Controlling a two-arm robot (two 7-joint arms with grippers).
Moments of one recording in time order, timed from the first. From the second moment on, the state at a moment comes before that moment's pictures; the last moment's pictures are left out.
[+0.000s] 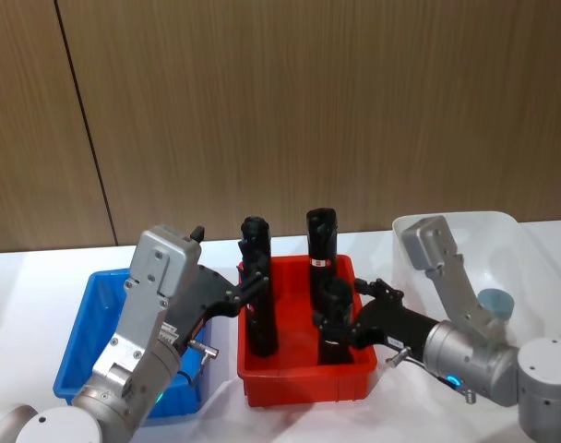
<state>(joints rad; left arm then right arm) -0.24 0.38 0.45 -1.63 -0.20 0.01 -0.01 0.35 0.20 -0.31 -1.30 0.15 0.19 0.49</state>
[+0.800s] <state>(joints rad) -0.24 0.38 0.45 -1.63 -0.20 0.01 -0.01 0.42 0.16 -0.33 -1.19 0.12 0.17 0.49</state>
